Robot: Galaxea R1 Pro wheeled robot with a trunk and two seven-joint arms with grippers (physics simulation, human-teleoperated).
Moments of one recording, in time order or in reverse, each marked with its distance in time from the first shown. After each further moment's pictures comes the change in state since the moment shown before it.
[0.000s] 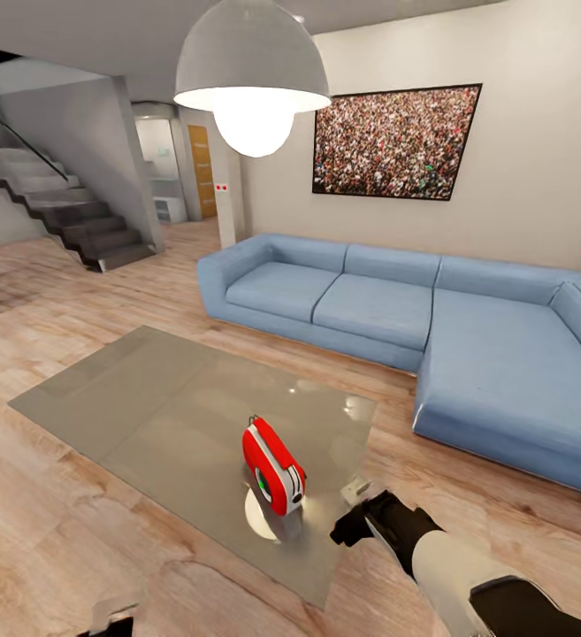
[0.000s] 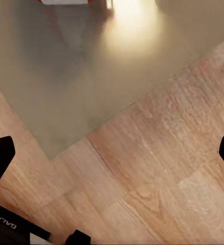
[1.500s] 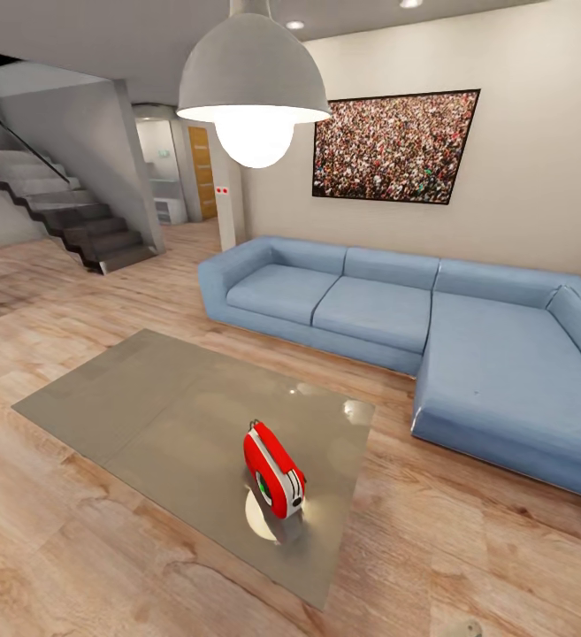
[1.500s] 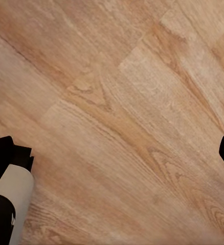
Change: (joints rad) left arm 0.006 0.081 0.025 0.659 -0.190 -0.322 -0.339; right arm 0.319 -0.178 -0.005 0.270 -0.121 -0.444 -0.379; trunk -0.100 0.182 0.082
